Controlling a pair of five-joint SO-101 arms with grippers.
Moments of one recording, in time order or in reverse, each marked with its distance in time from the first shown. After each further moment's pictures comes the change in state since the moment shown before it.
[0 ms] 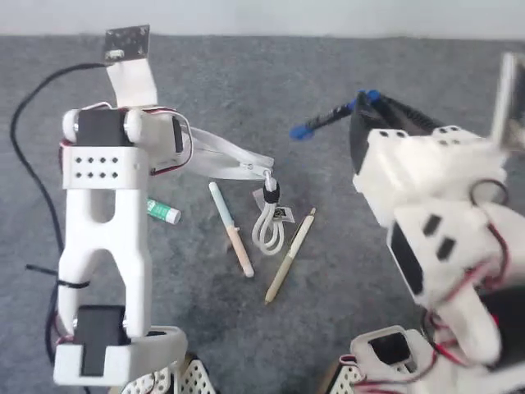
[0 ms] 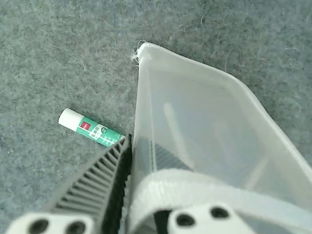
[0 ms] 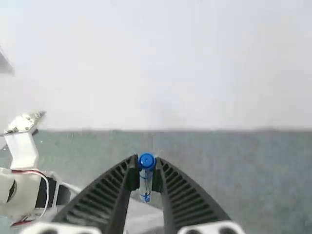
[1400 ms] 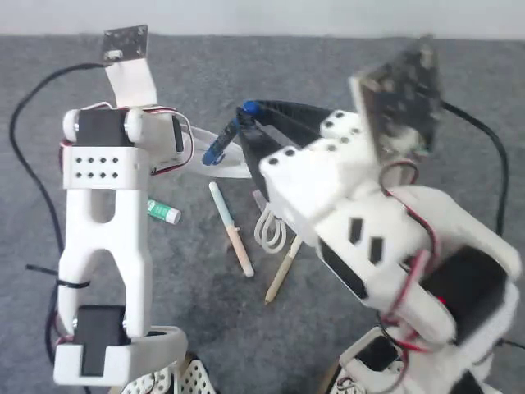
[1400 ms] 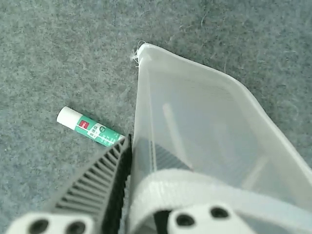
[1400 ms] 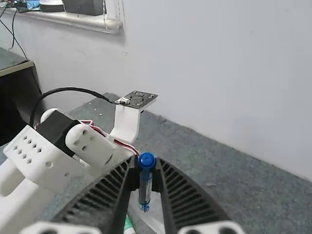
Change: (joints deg) left arm 0.0 0.0 0.0 0.0 1.2; right arm -23.6 7.2 0.0 -7.0 8.4
